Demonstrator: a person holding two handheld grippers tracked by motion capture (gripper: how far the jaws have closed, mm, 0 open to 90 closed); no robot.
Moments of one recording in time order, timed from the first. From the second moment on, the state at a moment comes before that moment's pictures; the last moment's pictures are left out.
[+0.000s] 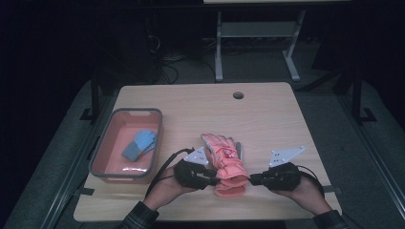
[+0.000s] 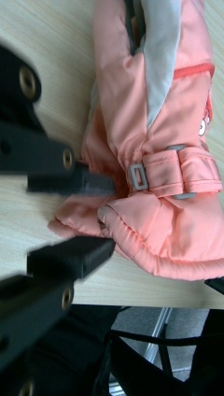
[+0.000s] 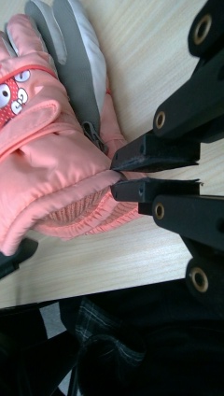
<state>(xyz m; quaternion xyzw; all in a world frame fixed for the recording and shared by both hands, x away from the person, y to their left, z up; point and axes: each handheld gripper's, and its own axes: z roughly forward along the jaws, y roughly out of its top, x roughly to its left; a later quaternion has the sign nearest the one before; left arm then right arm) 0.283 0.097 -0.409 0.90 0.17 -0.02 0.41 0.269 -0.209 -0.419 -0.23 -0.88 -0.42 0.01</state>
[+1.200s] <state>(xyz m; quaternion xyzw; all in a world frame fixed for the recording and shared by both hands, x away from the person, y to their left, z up) 0.331 0.098 -0.414 0.90 0.23 0.05 0.37 0.377 -0.161 -0.435 -0.27 -0.86 -0.43 0.04</state>
